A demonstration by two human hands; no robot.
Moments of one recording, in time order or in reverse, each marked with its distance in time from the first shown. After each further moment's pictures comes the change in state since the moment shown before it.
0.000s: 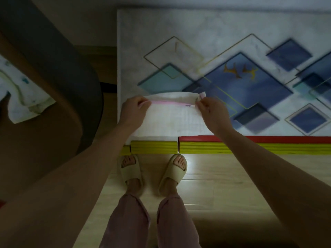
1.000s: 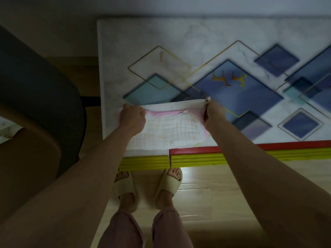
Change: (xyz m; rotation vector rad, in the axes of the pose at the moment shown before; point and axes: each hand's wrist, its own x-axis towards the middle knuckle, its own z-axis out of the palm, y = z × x) left_hand 0.049 0.005 0.040 0.455 -0.125 -0.121; right_hand 0.063 0.017 0.007 1.162 0.278 0.848
